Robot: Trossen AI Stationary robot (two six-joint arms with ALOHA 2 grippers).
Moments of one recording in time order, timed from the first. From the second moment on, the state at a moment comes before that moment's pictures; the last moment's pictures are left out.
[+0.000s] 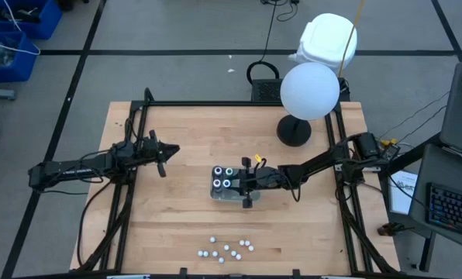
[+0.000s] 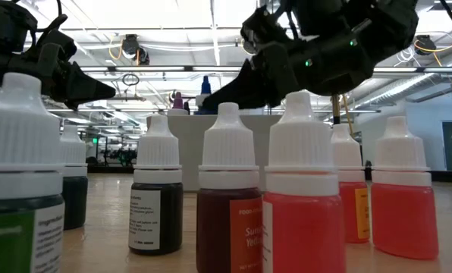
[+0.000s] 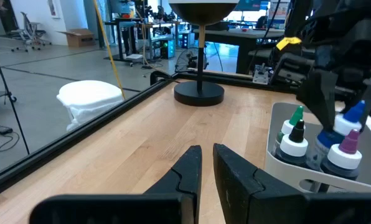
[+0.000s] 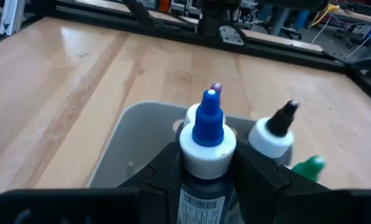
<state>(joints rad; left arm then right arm) 0.21 0.22 0.01 0.13 -0.11 -0.05 0.17 1.83 0.81 0.68 0.18 -0.11</state>
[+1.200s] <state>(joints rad) 0.21 0.22 0.01 0.13 -0.11 -0.05 0.16 1.87 0.81 0.74 0.18 -0.07</state>
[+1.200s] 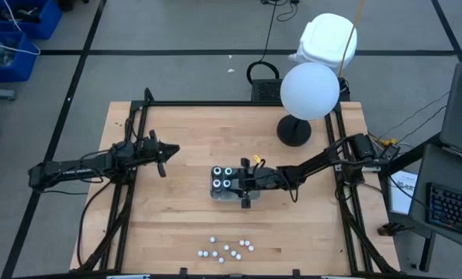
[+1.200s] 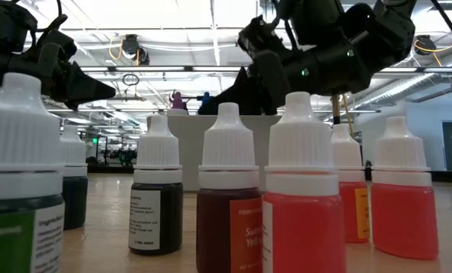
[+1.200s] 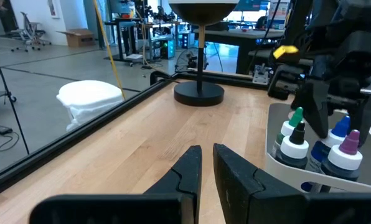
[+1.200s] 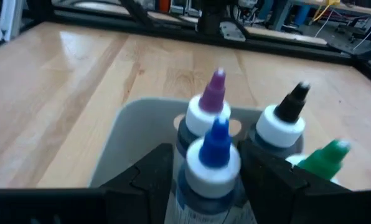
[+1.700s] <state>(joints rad) 0.21 0.22 0.01 0.13 -0.11 -0.05 0.17 1.73 0.81 0.65 0.18 -0.12</state>
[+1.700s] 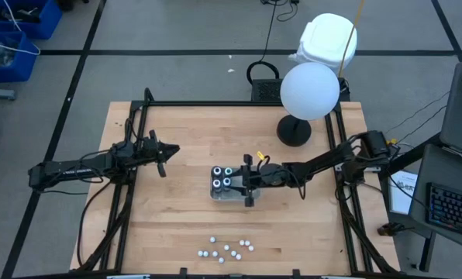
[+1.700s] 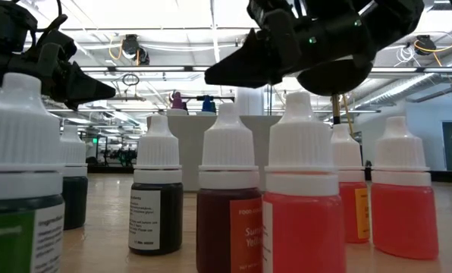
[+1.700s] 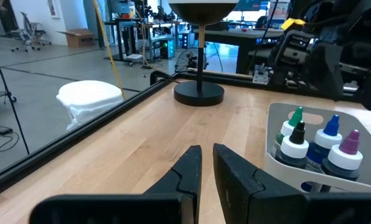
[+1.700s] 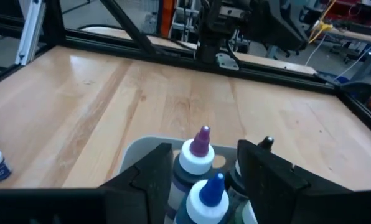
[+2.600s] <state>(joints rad) 0.21 0.22 0.01 0.12 -0.10 -0.08 0.17 1.10 0.59 0.34 0.13 -0.07</state>
